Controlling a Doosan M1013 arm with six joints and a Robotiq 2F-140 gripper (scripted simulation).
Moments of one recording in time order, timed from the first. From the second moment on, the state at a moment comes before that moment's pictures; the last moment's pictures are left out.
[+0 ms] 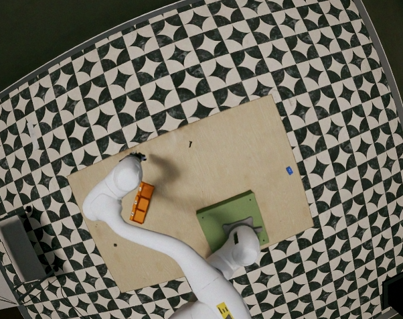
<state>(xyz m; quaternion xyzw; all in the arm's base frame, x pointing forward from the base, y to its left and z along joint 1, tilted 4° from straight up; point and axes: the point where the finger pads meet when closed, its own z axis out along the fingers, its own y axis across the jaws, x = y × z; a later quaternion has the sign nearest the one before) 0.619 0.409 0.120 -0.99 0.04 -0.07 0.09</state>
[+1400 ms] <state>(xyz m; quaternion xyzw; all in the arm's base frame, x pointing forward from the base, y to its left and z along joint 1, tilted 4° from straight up) 0.550 0.152 0.115 -1.00 -0.02 0.00 0.02</state>
